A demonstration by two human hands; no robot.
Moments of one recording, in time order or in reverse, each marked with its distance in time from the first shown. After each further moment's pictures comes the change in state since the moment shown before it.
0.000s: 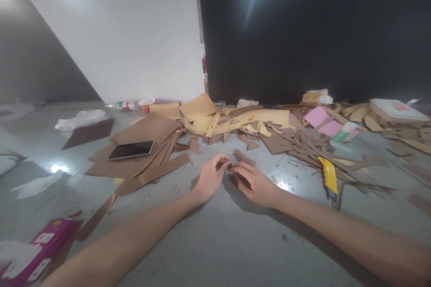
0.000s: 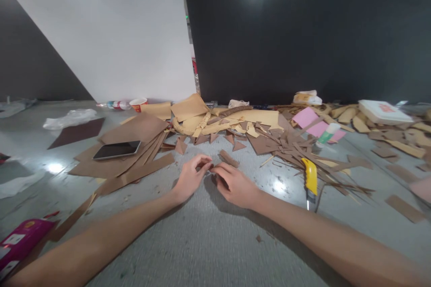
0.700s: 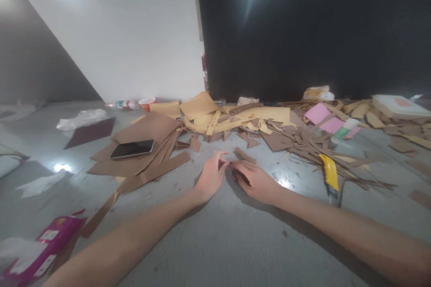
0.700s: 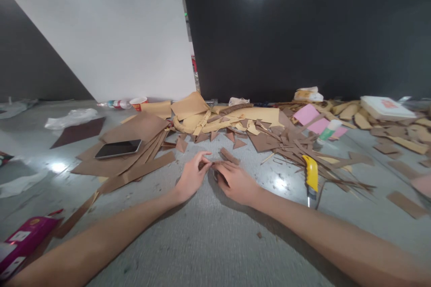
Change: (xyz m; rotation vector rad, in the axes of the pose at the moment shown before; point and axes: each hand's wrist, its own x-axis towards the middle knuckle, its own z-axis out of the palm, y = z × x) left_hand -0.003 -0.003 0.000 0.141 -0.030 0.015; right_hand 0.000 0.006 0.005 -0.110 0.011 -0.024
